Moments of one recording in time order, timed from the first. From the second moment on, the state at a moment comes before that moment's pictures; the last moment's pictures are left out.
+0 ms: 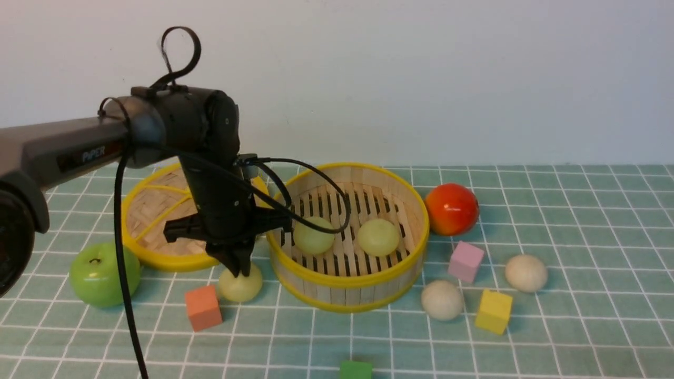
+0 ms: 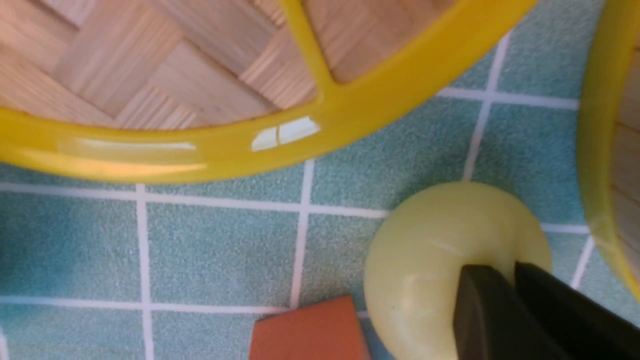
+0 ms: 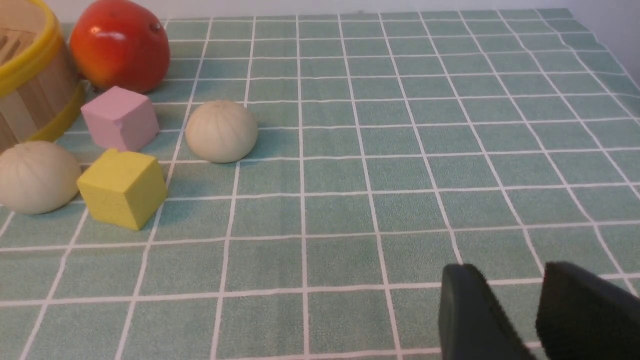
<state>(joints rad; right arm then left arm) -0.09 -0.01 0.01 -0.05 0.39 0.10 -0.31 2.11 -1.65 -0.07 1.08 -0.38</state>
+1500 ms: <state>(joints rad) -0.09 -0.01 0.01 -0.05 0.39 0.10 -0.52 2.48 -2.35 -0.06 0.88 -0.28</state>
